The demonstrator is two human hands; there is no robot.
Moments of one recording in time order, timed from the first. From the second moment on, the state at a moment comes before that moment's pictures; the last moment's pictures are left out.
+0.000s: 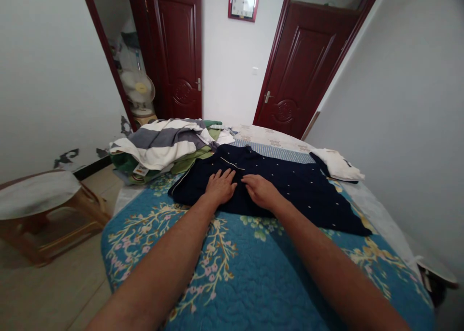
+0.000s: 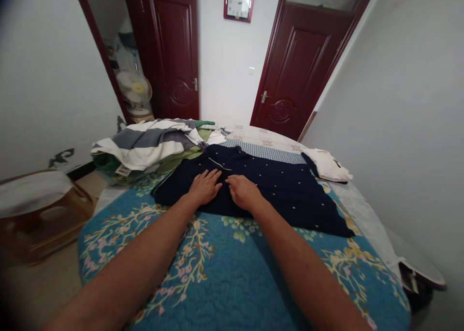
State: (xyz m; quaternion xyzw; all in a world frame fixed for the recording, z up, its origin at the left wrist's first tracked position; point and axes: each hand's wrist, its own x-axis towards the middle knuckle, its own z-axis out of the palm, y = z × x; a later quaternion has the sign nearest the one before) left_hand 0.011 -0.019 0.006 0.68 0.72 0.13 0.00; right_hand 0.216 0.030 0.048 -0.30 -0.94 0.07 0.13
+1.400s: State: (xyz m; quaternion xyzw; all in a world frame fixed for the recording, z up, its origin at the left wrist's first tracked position) left_hand -0.035 -0.039 0.050 0.51 0.84 0.14 -0.13; right_hand 0.188 0.057 0.001 -0.47 -0.87 0.09 0.10
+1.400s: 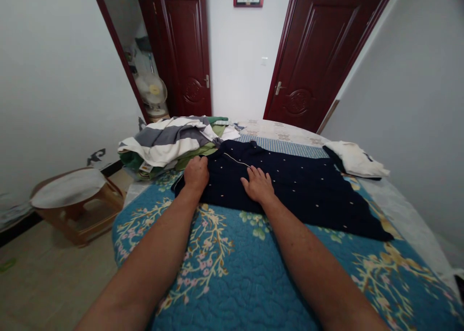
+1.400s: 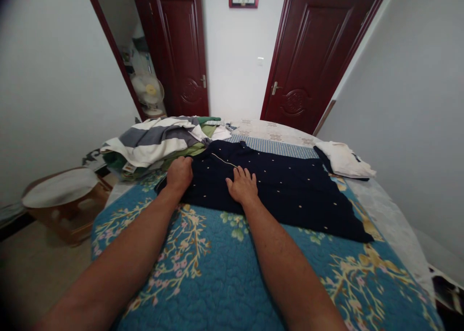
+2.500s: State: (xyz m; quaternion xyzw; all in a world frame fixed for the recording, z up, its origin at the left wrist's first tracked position) left_hand 0.002 -0.054 0.014 0.71 0.67 0.18 -0.14; right_hand 0.186 0.059 -0.003 -0.47 -0.87 0.09 0.11
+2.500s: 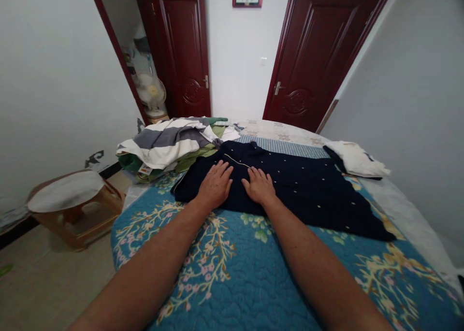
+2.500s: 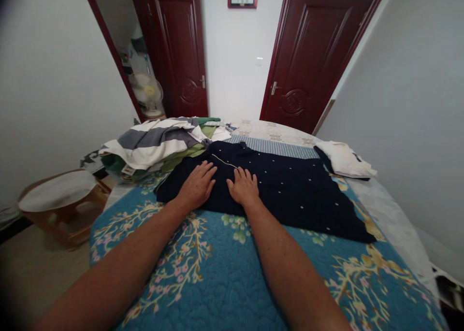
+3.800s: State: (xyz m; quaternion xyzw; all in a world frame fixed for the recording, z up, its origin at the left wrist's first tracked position) left_hand 0.000 -0.035 -0.005 0.58 0.81 0.06 -0.04; right_hand 0.491 0.103 -0.005 -0.70 -0.71 -0.02 0.05
